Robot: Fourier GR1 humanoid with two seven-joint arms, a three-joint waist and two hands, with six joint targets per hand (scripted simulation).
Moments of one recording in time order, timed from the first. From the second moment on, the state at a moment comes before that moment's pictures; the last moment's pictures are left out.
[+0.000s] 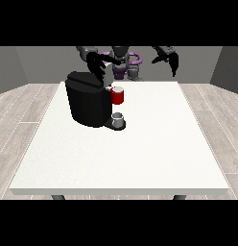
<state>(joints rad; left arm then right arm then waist) -0.26 0.08 0.13 -1.43 -0.11 -0.26 -0.07 -0.81 -0.21 -0.10 -1.00 0.06 -0.01 0.15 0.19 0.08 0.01</state>
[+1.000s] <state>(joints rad) -0.35 0.07 0.08 -1.42 -0.12 -0.28 -0.11 -0.90 -0.34 -0.10 -1.09 0.23 -0.05 0.37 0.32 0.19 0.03</state>
